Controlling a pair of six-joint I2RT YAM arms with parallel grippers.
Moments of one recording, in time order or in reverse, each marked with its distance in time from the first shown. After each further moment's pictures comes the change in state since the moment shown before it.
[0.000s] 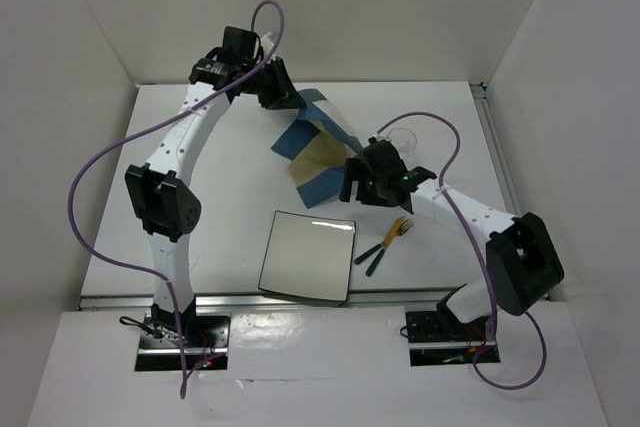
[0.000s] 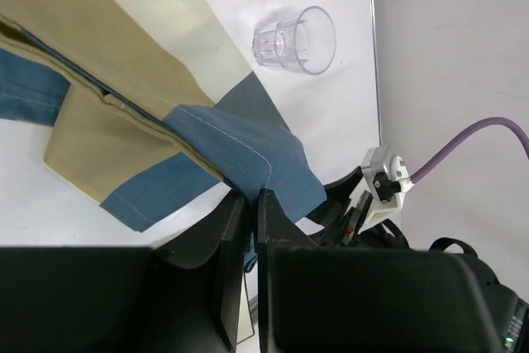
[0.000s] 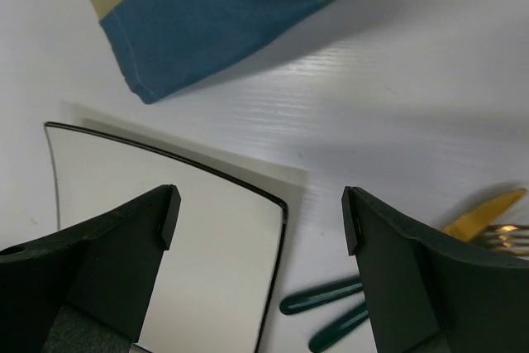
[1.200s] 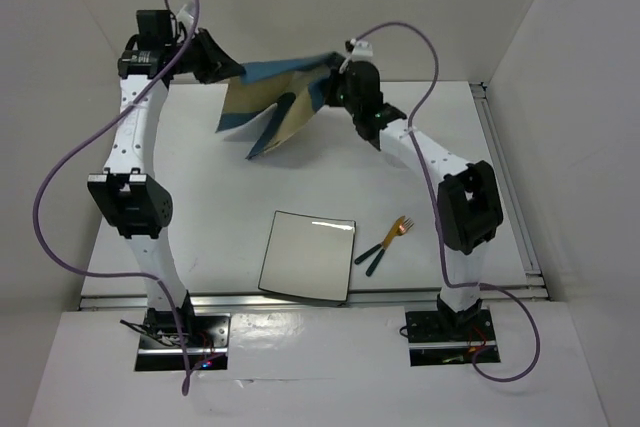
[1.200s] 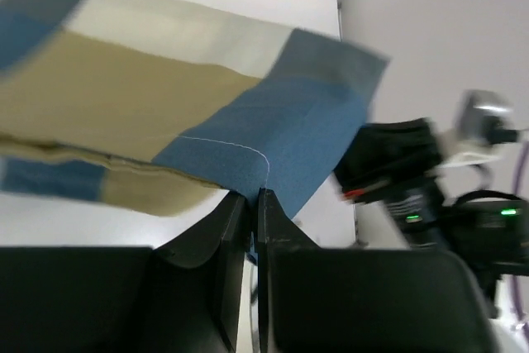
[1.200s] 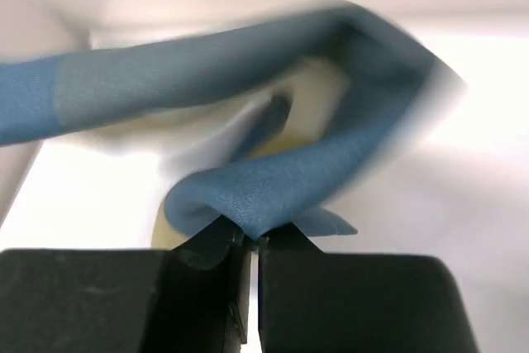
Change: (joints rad) left arm 0.300 -0.067 -0.003 0.042 0.145 -0.023; right arm -0.032 0.436 0.561 0.499 0.045 -0.164
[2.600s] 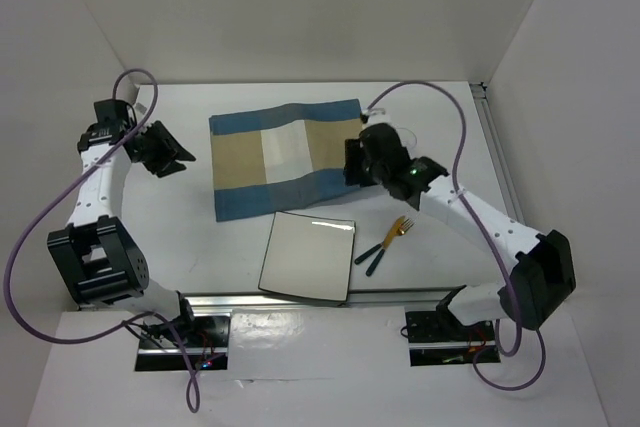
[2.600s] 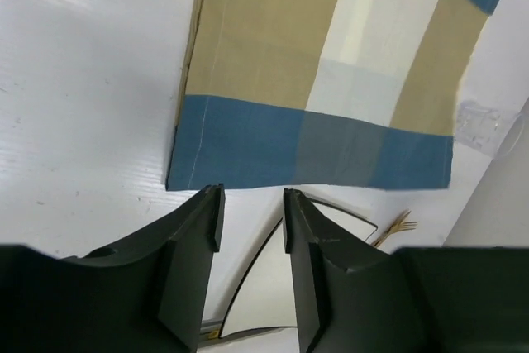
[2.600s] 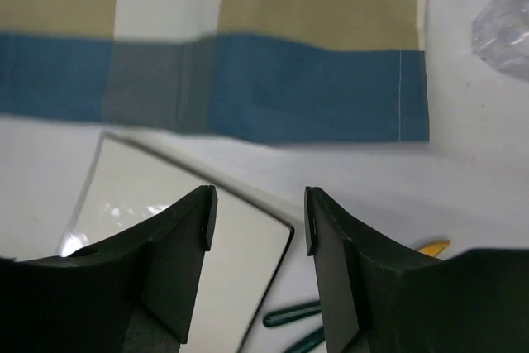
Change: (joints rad) left arm 0.323 -0.464 -0.895 0.026 -0.211 0.139; right arm 0.180 -0.526 -0.425 -0.525 0.125 -0.063
